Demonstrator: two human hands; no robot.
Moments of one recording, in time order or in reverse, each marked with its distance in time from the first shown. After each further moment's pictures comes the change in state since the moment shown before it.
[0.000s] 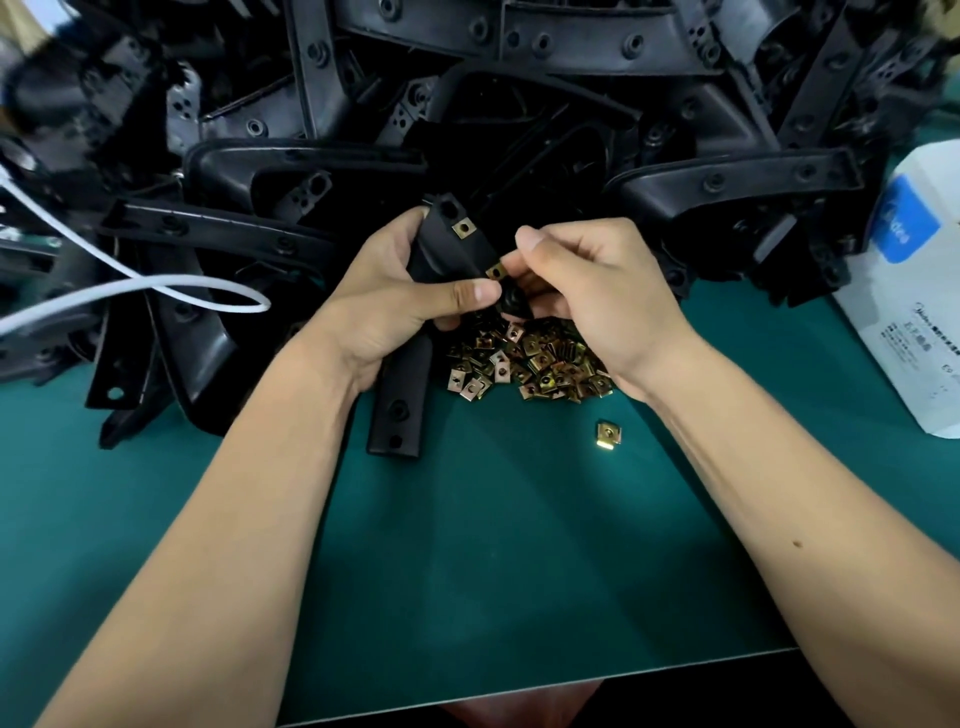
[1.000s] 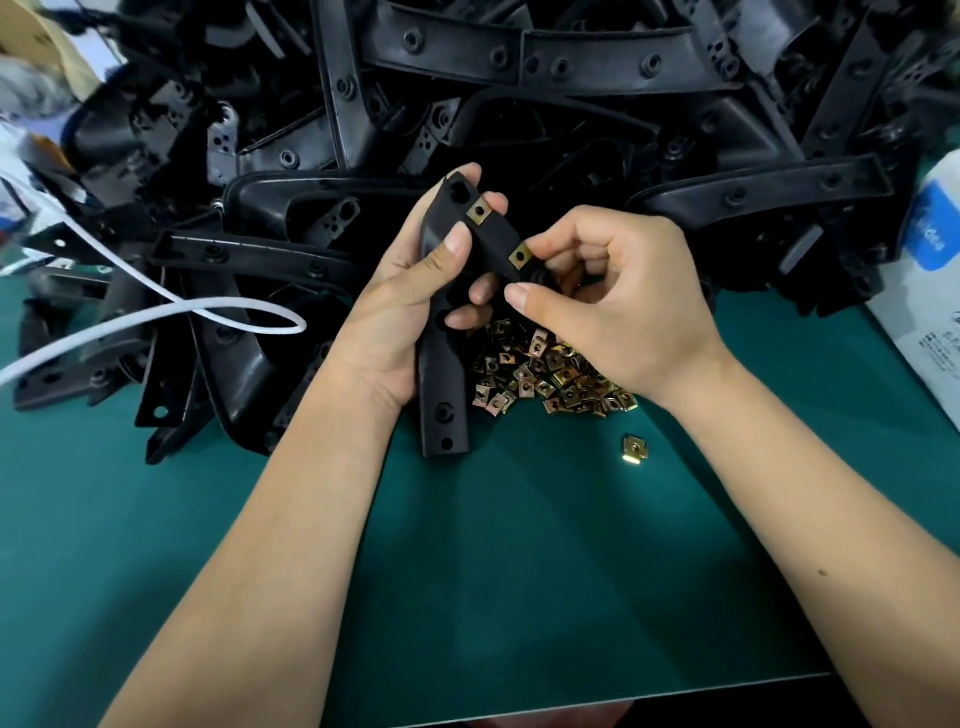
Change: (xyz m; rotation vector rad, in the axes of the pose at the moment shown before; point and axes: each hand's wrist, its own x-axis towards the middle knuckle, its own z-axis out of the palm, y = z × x) left_hand 0.003 -0.004 0.000 -0.434 -0.137 0.174; right_hand -0.004 -0.010 -0.001 -0.235 0.045 -0.326
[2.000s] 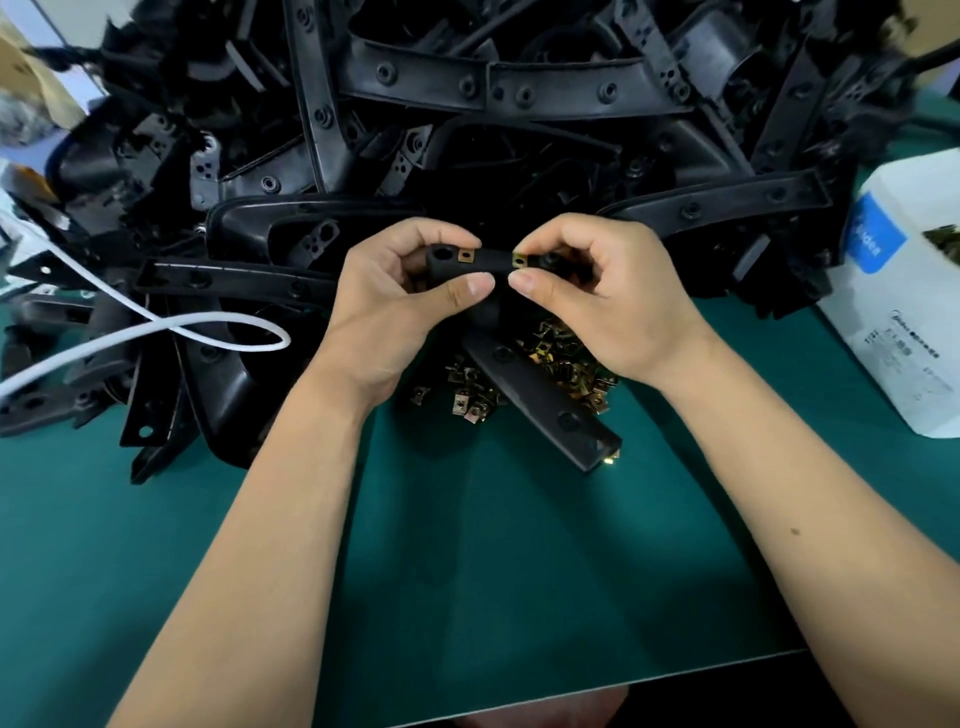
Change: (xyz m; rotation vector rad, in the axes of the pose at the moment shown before) left_hand 0.000 0.011 0.008 0.492 0.187 0.059; right_hand 0.010 0.010 -0.017 -0.106 -0.055 -0.062
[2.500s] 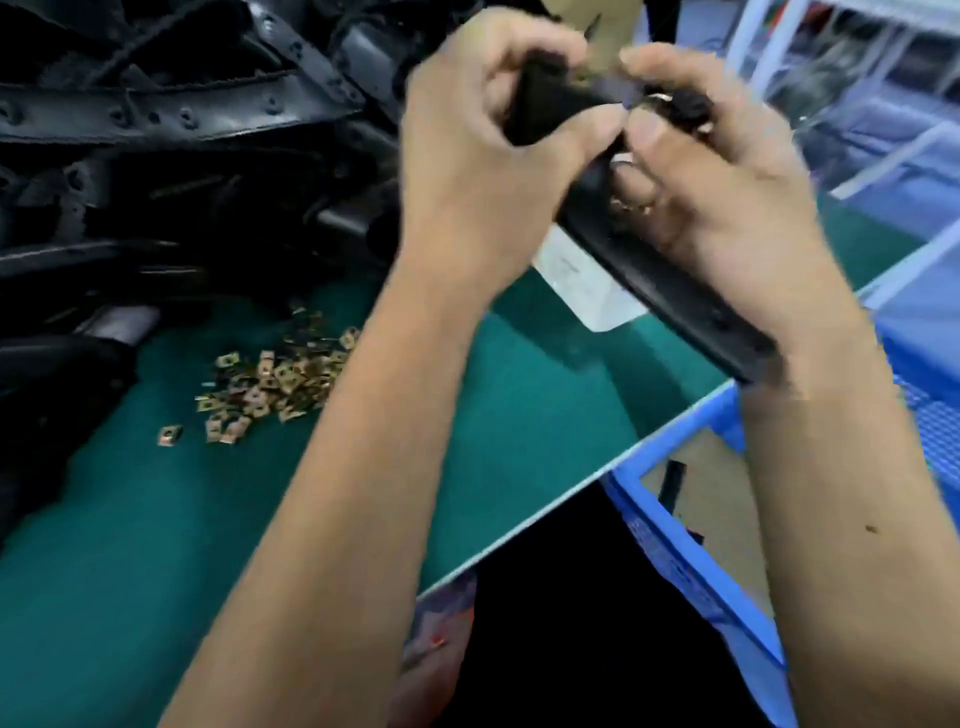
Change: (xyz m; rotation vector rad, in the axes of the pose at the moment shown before) left_hand -0.005 0.097 0.246 0.015 -0.141 0.386; right_hand -0.126 -0.046 -0.188 0.446 0.473 0.109
